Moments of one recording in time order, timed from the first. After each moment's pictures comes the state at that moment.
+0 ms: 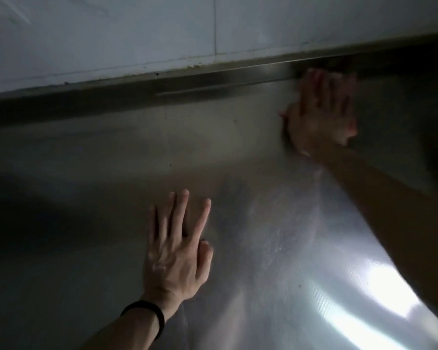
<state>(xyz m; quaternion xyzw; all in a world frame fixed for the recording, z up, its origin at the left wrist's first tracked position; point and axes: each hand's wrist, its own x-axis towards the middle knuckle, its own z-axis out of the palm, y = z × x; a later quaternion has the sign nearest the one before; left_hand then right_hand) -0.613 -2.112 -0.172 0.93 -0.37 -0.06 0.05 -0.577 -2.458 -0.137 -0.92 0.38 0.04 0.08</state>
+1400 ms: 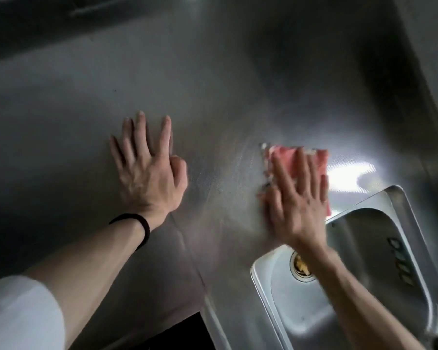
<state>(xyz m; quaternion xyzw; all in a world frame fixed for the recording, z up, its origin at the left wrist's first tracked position) -0.608 -2.115 -0.169 0.92 -0.38 -0.03 0.08 -0.861 -2.245 -0.154 -0.90 0.43 0.02 0.12</state>
